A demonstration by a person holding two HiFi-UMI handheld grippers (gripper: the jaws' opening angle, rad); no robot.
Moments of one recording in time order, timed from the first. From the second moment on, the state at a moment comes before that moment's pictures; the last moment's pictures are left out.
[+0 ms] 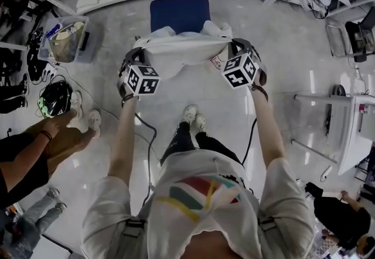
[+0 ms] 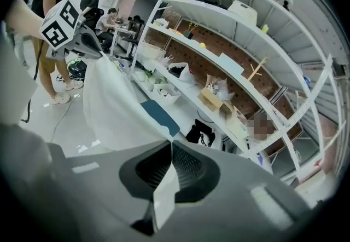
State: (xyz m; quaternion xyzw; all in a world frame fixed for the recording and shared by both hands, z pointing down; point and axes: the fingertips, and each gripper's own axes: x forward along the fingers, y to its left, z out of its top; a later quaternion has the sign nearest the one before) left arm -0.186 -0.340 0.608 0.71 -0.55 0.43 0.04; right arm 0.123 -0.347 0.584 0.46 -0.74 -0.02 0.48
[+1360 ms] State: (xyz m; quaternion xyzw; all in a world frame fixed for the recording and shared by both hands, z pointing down) left arm -0.197 -0.339 0.627 0.71 -0.57 0.40 0.10; right arm 0.120 -0.345 0.620 0.48 -0.74 0.01 0.47
